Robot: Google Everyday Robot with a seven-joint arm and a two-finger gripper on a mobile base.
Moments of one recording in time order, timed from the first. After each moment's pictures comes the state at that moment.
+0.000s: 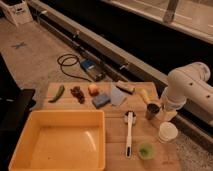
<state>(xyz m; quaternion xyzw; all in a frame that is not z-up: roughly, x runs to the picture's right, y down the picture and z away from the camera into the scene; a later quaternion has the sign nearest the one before) 0.292 0.108 0.682 -0.28 0.02 0.03 0.96</state>
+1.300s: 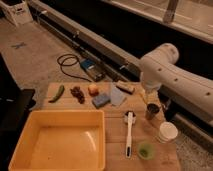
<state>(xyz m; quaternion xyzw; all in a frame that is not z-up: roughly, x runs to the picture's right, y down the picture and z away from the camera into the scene) 0.178 0.008 0.704 -0.21 0.01 -0.15 0.97</state>
